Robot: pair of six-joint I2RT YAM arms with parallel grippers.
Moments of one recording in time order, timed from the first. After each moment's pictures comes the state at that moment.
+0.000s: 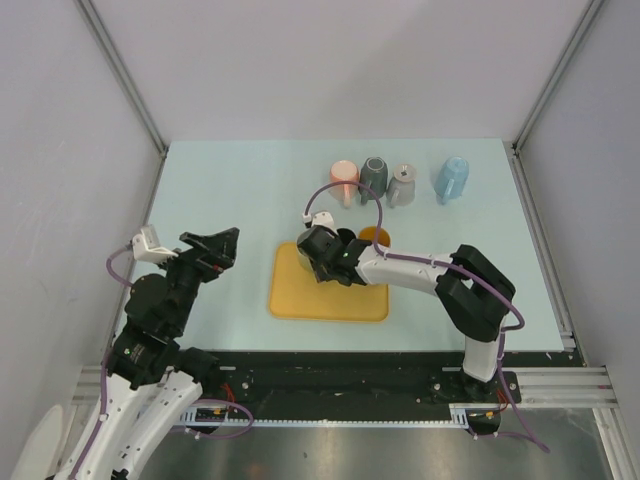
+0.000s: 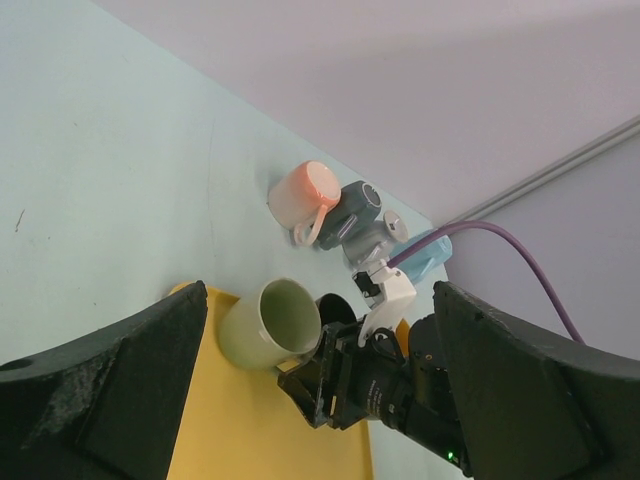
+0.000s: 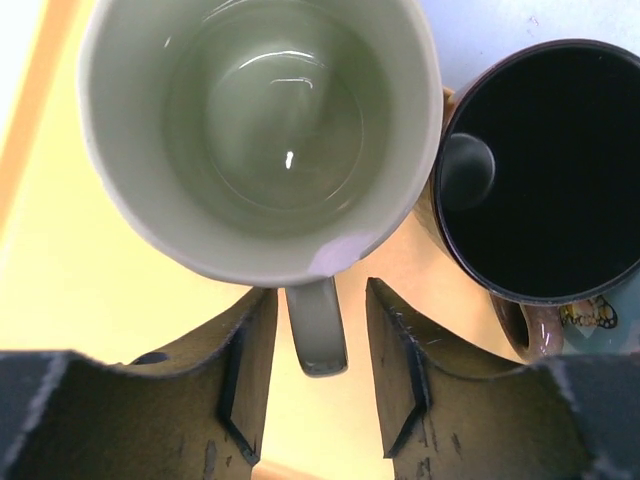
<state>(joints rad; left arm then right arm) -0.42 0.35 0.67 -0.35 -0.29 -0.77 0.99 1.86 1.28 -0.36 0.39 0.46</state>
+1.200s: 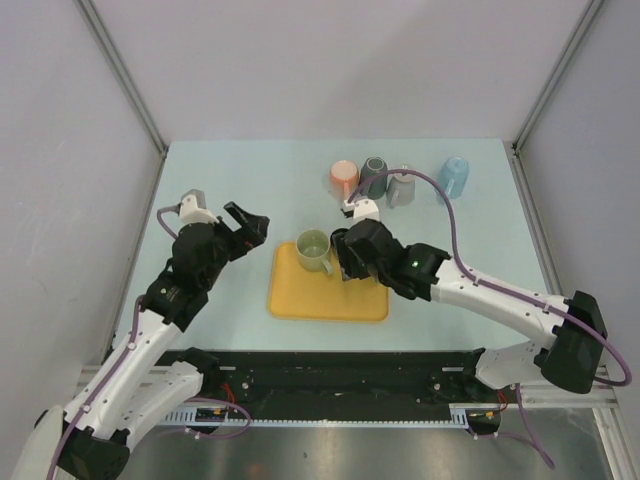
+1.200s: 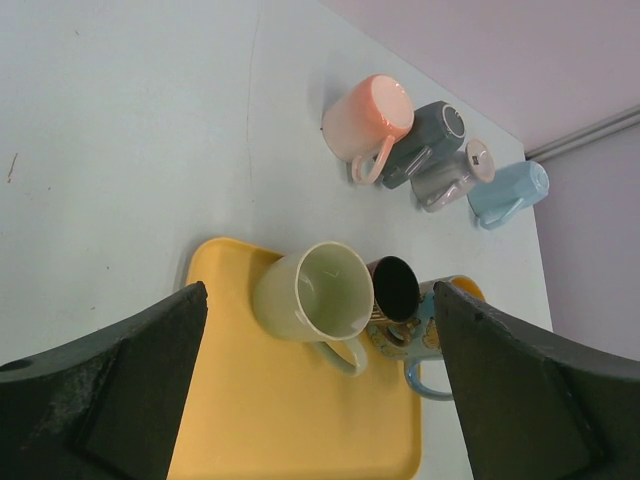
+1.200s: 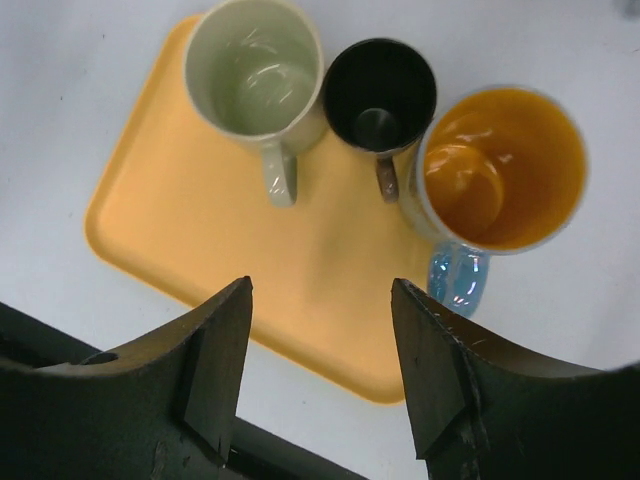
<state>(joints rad) -0.42 0.76 0.74 -0.29 -0.22 -0.75 0.98 1.32 1.14 -0.53 0.40 0.45</state>
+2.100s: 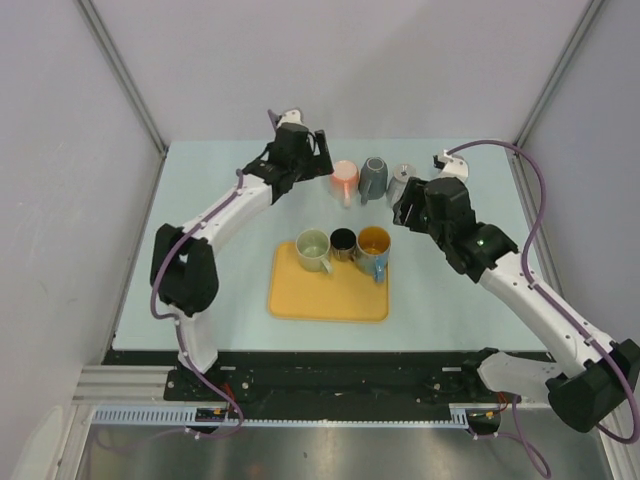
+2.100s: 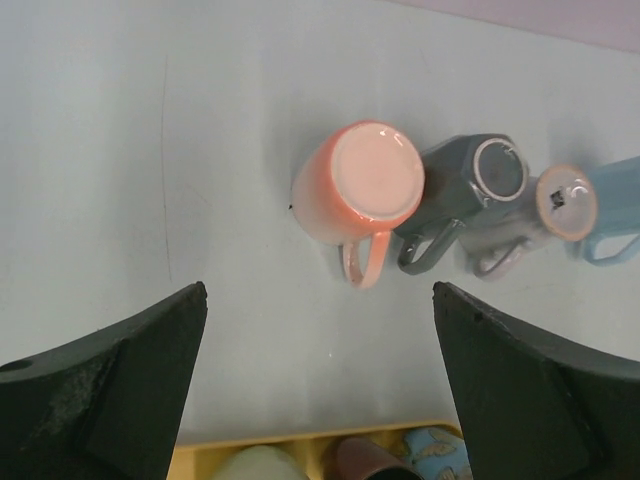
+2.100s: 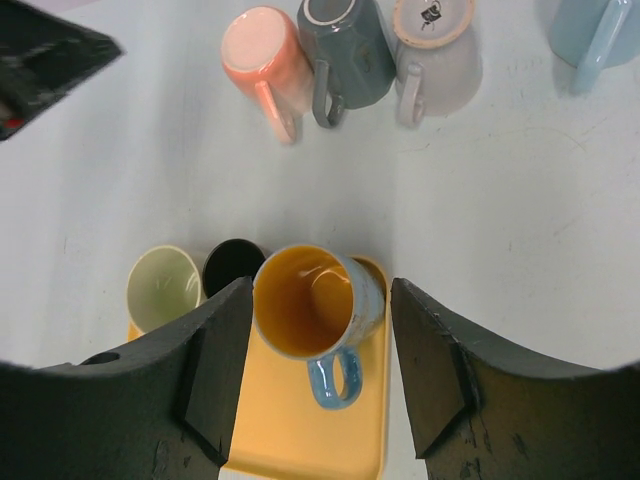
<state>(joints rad) -0.49 1.84 1.63 -0.30 -0.21 -0.52 0.56 1.15 1.13 -0.45 0.32 0.54</state>
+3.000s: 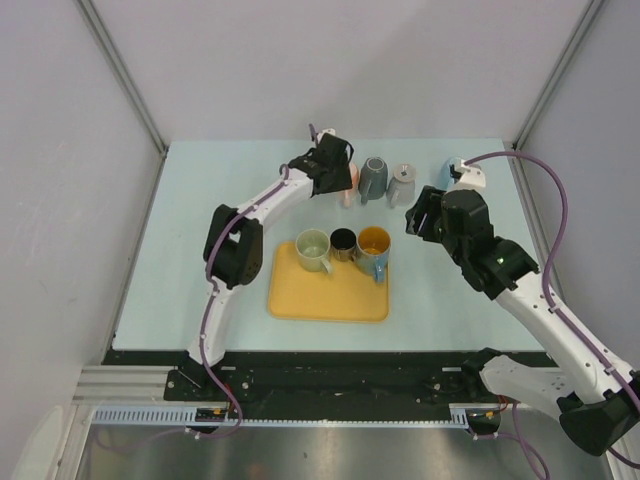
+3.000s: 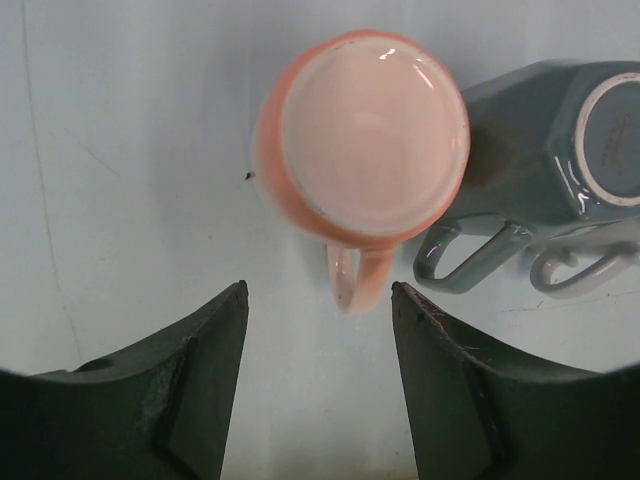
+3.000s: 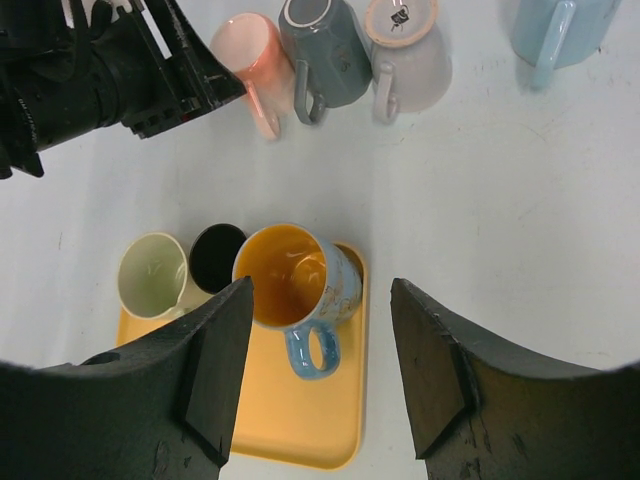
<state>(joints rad) -0.56 2.30 2.04 -0.53 -0.23 -0.58 0.57 1.00 1.08 -0.52 0.35 0.53</state>
